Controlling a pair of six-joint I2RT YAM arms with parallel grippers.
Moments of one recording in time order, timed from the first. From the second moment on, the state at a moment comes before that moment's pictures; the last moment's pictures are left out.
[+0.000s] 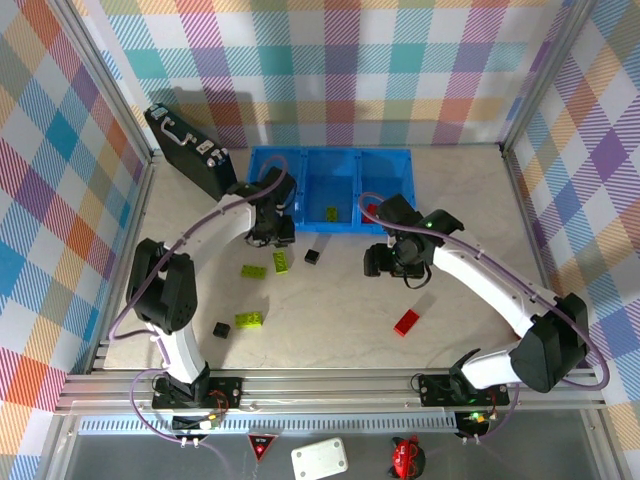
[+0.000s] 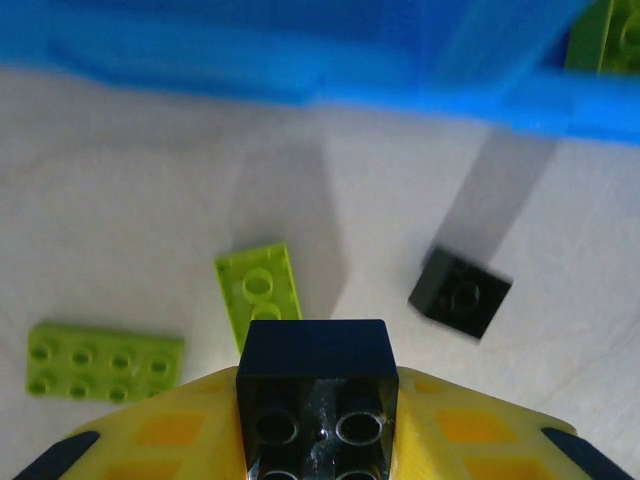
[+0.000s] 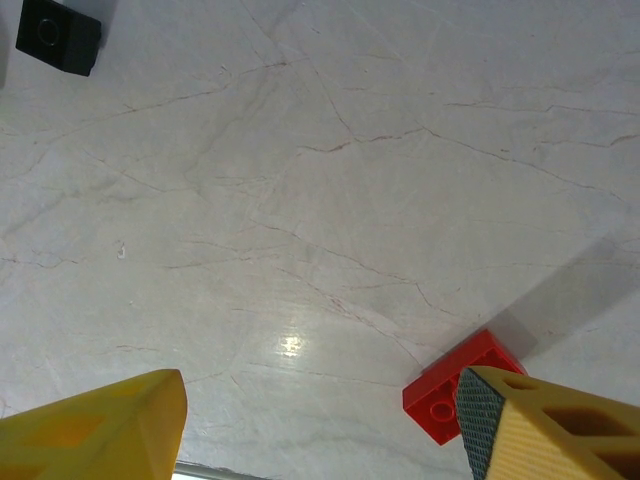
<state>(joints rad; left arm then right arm) -0.46 1.83 1.51 -0.95 -0.01 -0.53 0.64 1.38 1.21 -1.10 -0.02 0.60</state>
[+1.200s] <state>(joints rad) -0.24 2.43 2.26 -1.11 0.32 -0.24 0.64 1.32 1.20 -1.13 -0.03 0.63</state>
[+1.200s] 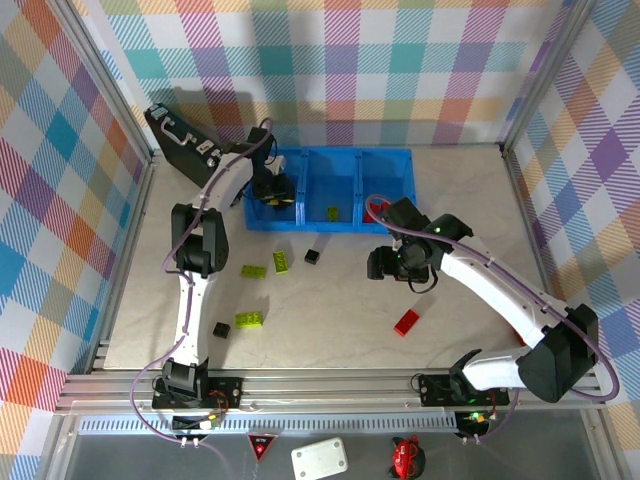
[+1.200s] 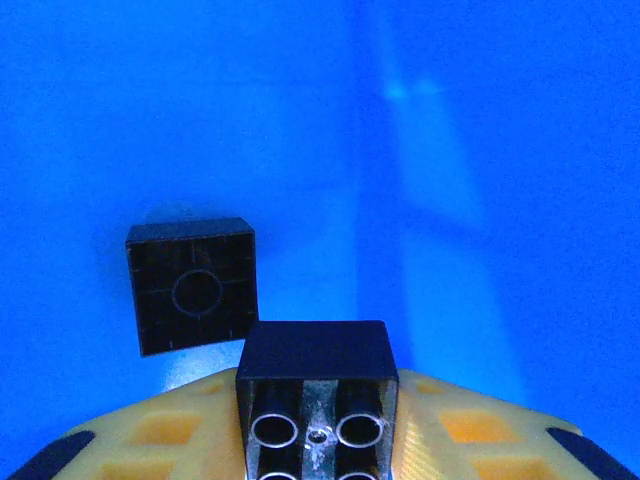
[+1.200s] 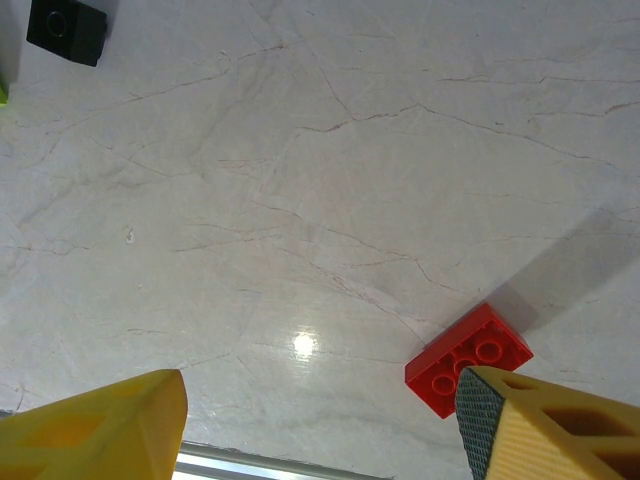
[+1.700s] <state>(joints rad) -0.23 2.45 2.26 -1.13 0.34 -0.20 0.64 1.35 1.21 -1.12 -0.04 0.63</state>
